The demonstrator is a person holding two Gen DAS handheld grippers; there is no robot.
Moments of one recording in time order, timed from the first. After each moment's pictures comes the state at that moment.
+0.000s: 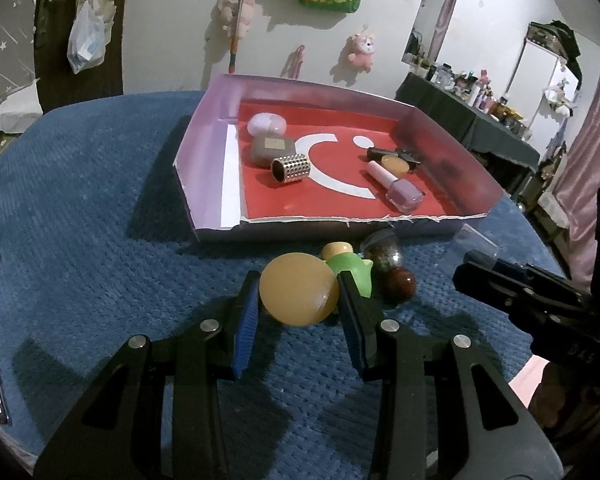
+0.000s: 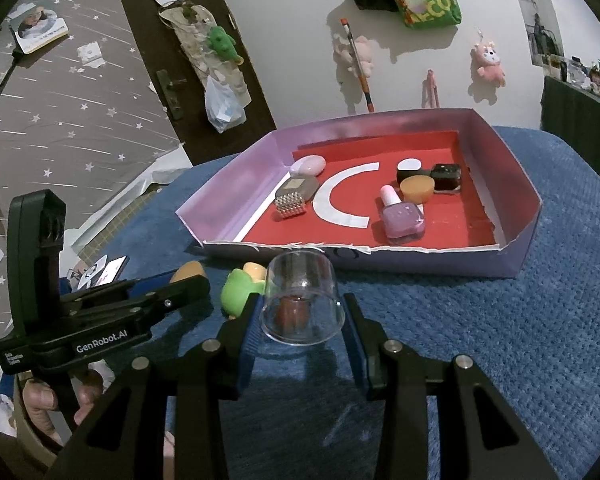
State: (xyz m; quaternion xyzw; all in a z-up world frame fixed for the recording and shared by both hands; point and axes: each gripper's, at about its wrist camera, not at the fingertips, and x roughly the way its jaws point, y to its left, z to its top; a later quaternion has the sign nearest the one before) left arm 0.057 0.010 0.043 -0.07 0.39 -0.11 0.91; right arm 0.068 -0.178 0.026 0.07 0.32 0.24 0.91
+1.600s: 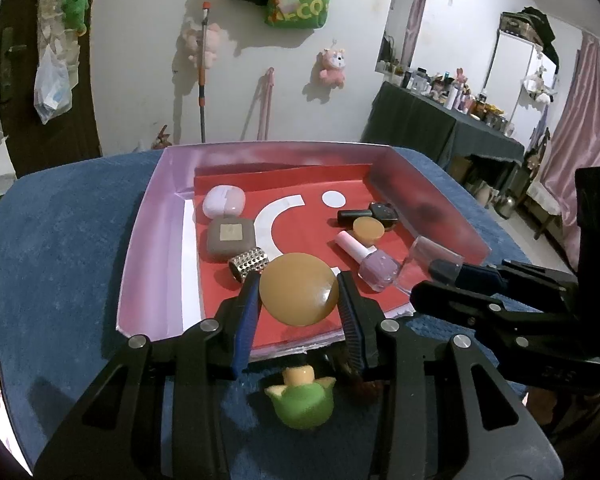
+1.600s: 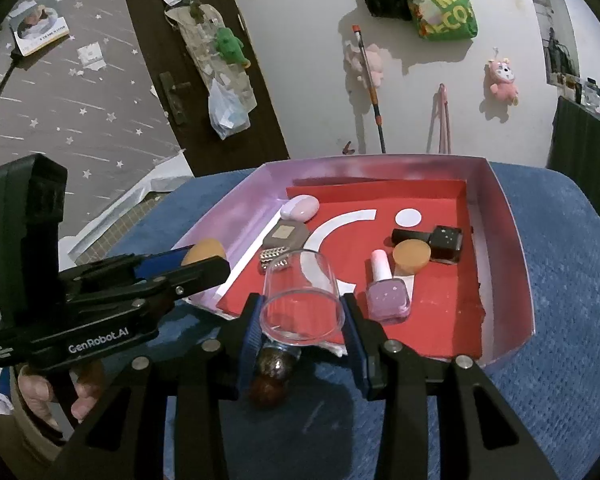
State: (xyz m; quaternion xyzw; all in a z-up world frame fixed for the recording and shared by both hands) left arm 0.122 -0.023 0.086 -0.03 0.36 -0.14 0.92; right arm 0.124 -0.184 0.067 0.05 0.31 0.25 0.91
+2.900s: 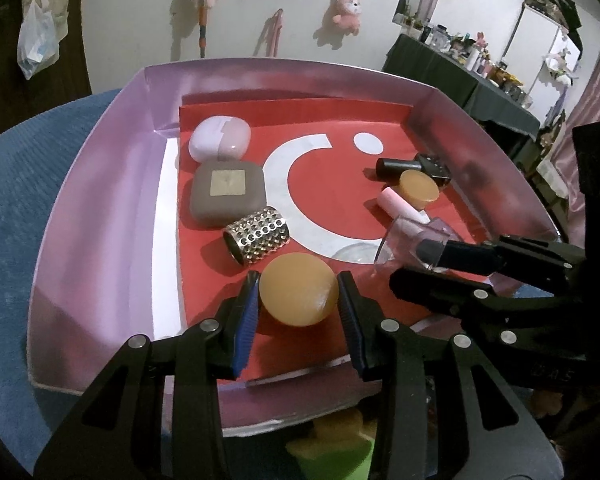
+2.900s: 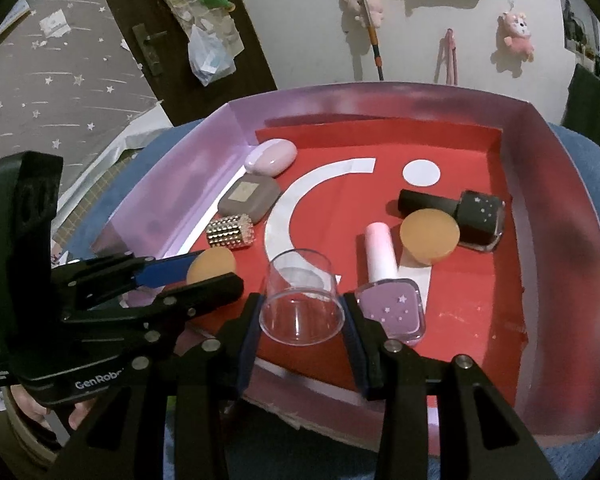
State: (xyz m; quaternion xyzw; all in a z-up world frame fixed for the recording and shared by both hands) left arm 0.182 -0.026 0.027 -0.04 0.45 -0.14 0.88; right arm 0.198 -0.165 0.022 0.02 0.41 0.25 0.88
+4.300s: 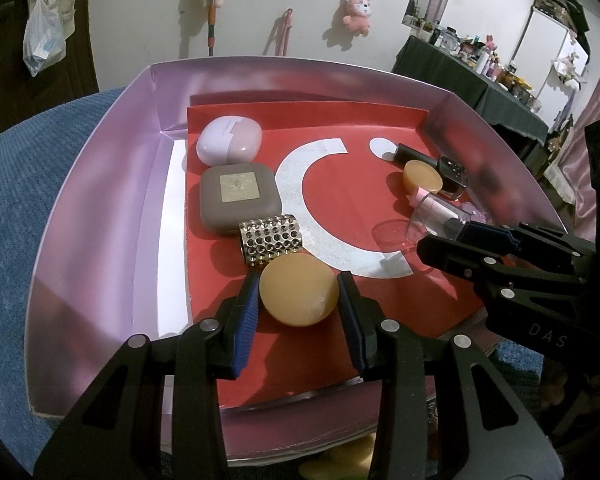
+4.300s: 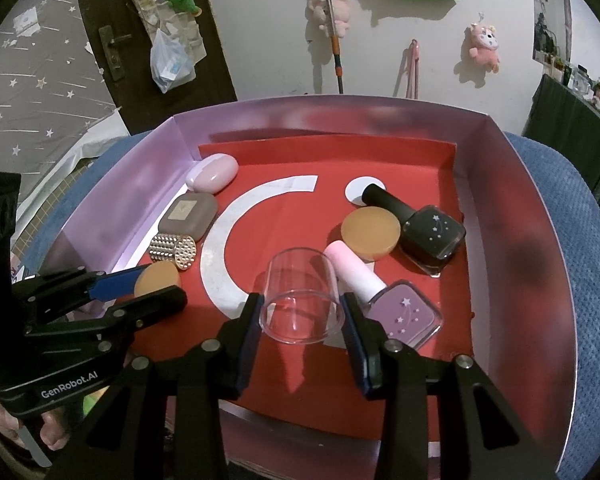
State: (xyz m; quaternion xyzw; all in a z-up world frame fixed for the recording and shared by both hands) left arm 0.190 -0.021 0.023 -0.04 0.45 -0.12 0.88; right arm 0.215 -0.178 0.022 0.00 0.40 0.17 0.90
